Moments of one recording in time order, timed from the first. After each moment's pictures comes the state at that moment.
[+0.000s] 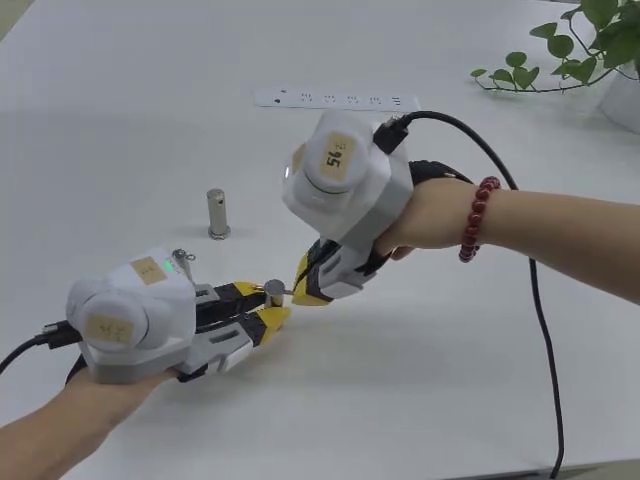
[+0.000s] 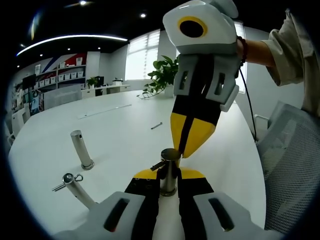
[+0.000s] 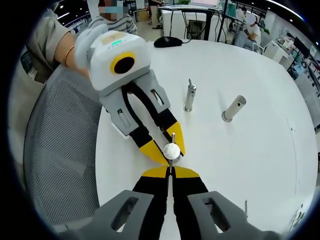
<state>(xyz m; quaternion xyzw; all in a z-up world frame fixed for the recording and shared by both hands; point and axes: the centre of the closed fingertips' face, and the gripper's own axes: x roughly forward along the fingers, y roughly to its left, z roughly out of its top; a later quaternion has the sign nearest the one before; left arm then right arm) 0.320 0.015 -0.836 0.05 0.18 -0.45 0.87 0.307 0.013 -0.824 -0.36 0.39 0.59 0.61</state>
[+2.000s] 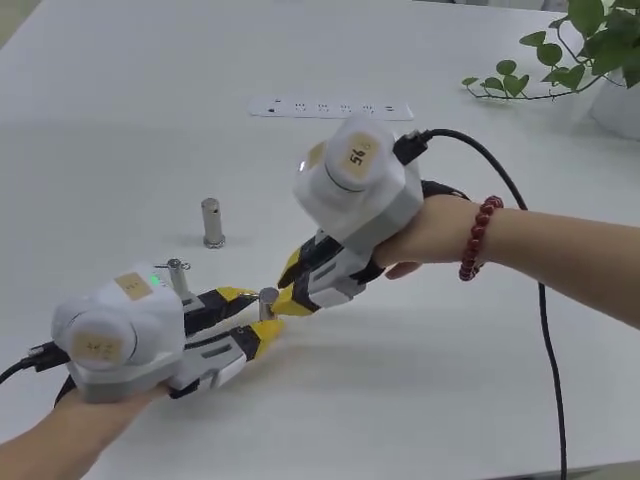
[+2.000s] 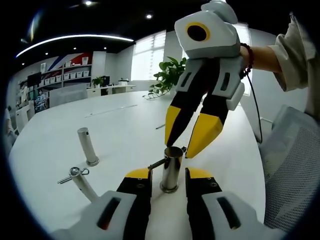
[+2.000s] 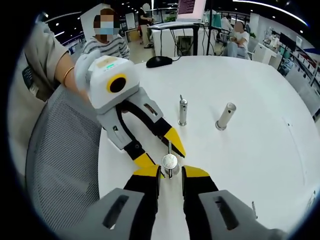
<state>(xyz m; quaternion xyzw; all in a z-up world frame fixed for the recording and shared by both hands) 0.321 0.023 -0.834 0.04 0.18 -0.43 0.88 0.311 0.021 -0.811 -0.28 0.36 0.59 0.66</state>
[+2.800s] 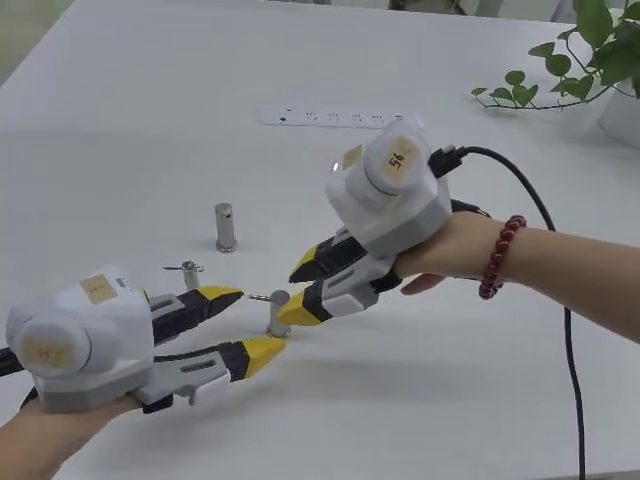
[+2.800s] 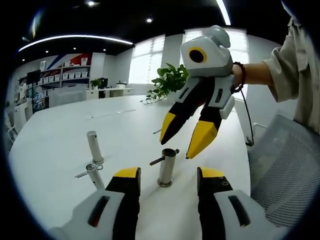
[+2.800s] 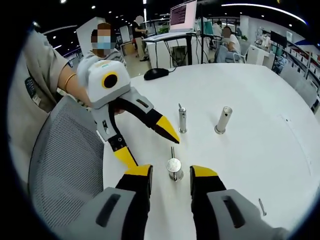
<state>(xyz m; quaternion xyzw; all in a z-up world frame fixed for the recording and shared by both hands) 0.299 0.041 -0.809 0.01 0.17 -0.44 0.88 0.309 0.025 -0.803 -0.22 0.35 0.59 0.69</state>
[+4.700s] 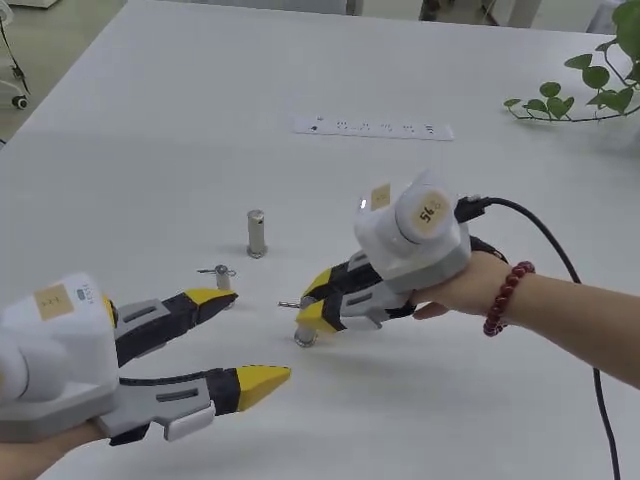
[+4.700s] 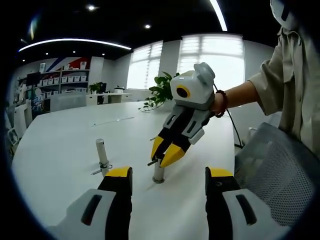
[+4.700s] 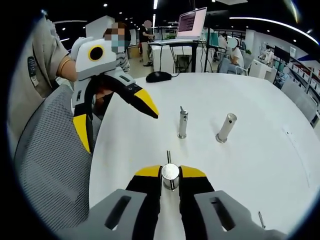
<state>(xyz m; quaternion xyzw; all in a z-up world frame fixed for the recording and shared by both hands) 0.266 0.062 -0.779 0.00 0.15 -0.45 0.88 0.311 0.037 -0.820 -0.24 0.29 0.61 0.70</state>
